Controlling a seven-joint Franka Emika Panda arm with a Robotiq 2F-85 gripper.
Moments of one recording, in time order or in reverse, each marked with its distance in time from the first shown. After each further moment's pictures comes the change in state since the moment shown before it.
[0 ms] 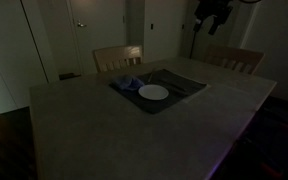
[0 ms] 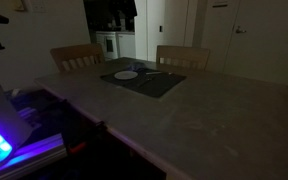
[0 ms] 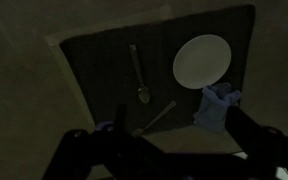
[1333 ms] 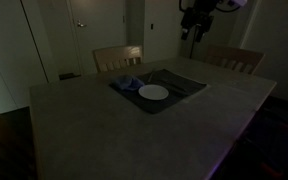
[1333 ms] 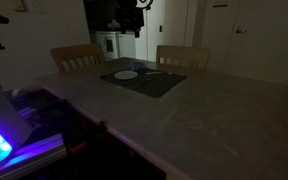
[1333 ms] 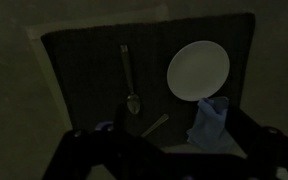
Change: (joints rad) arm 0.014 0.246 0.000 0.195 0.060 -0.078 -0.111
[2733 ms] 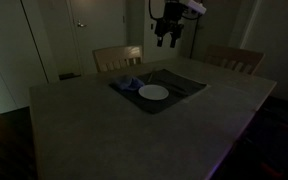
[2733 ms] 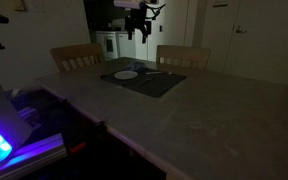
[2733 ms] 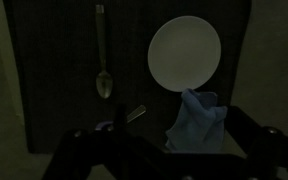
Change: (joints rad) arm -0.001 0.390 0.065 0.433 0.001 -0.184 -0.063
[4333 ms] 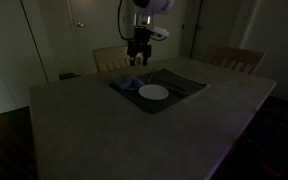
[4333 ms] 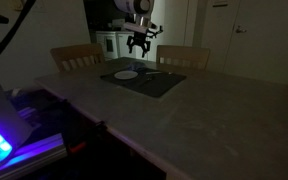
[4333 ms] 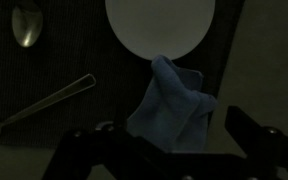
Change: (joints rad) arm 0.014 0.480 0.100 0.516 -0.023 -0.136 -0.054
